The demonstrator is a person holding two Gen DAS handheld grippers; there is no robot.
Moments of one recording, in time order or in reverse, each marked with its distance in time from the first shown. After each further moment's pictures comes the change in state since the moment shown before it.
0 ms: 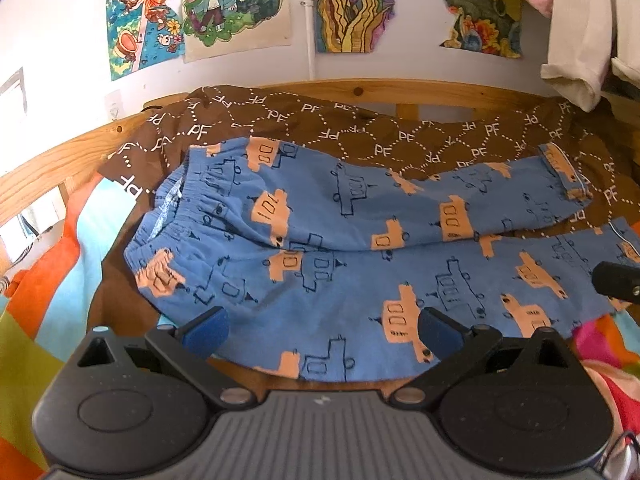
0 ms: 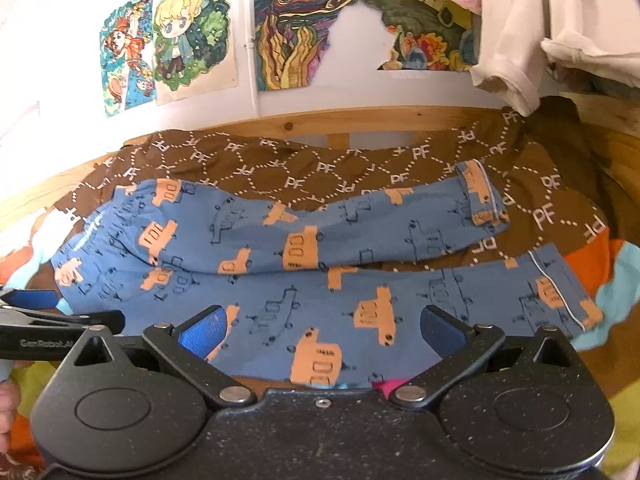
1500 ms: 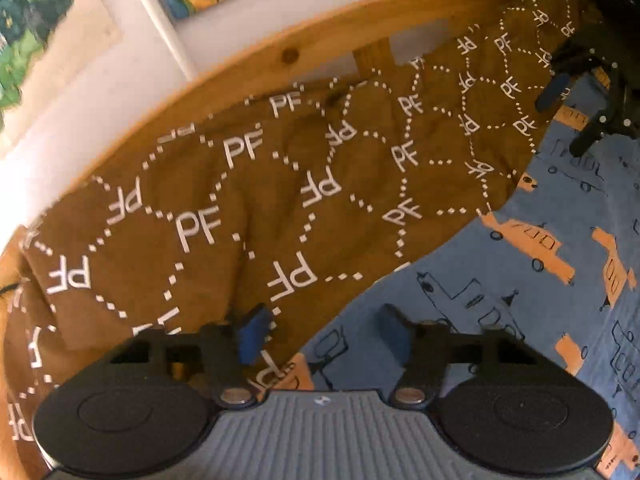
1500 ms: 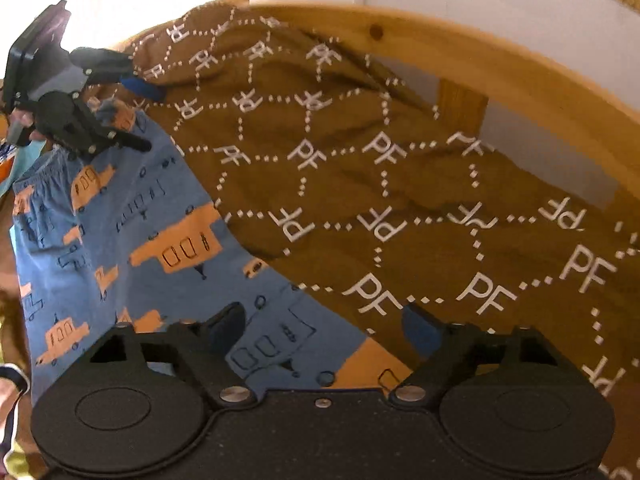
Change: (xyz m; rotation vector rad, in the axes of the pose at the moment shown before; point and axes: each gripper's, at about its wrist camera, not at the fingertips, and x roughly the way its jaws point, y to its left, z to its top) left arm 0.277 0.042 0.202 0.559 0.251 -0.230; right arm 0.352 -0.117 0.186 -0.502 0.486 0.567
